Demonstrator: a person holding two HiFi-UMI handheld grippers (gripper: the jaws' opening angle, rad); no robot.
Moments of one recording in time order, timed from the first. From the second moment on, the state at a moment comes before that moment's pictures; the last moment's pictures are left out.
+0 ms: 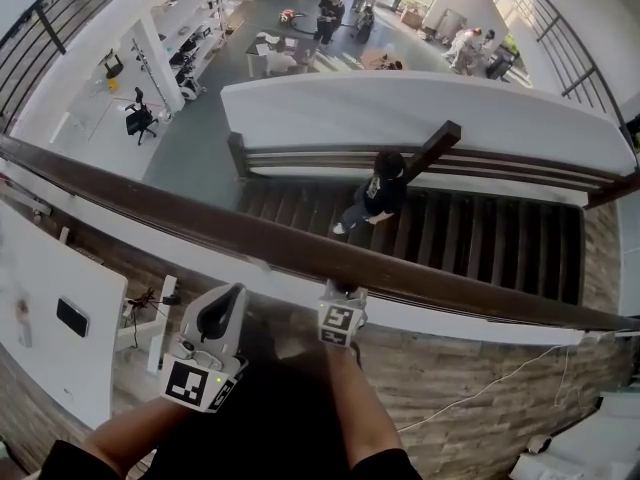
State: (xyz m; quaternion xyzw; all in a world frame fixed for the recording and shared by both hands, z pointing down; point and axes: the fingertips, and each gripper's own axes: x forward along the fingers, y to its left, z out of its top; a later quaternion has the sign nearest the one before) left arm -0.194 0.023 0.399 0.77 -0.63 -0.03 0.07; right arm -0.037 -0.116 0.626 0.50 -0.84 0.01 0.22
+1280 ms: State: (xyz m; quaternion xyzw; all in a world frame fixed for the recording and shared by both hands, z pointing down) left arm -0.137 0.023 0.360 0.75 -0.66 -0.02 0.07; right arm 0.023 -0.119 0.630 0.50 -0.84 0.06 0.20
